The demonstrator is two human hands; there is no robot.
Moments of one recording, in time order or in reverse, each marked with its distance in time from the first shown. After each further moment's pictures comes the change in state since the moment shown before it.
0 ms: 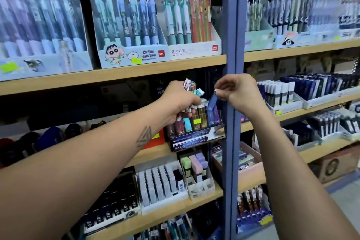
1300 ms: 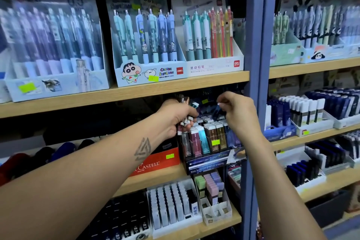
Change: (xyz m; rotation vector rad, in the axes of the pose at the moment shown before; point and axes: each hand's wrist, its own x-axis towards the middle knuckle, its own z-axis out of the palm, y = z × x) left_hand 0.044 -0.020 -0.040 -0.182 0.066 -0.245; right_hand 0.024 0.008 0.062 -0.211 0.116 -0.041
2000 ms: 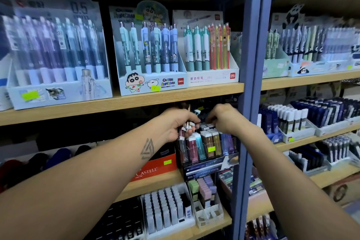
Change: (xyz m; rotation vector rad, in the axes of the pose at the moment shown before) left_hand 0.011 0.007 -0.001 -0.043 -0.222 -0.142; right_hand 0.034 -0.020 -0.003 -0.472 -0.570 0.024
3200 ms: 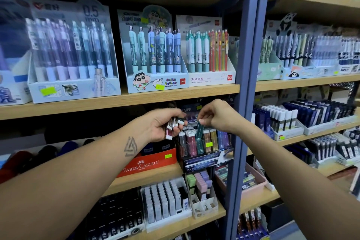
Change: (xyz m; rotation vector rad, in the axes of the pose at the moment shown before) left_hand -0.042 -0.005 -0.035 -0.251 -0.097 -0.014; right_hand -0.034 -0.024 -0.023 0.387 -0.014 -0.140
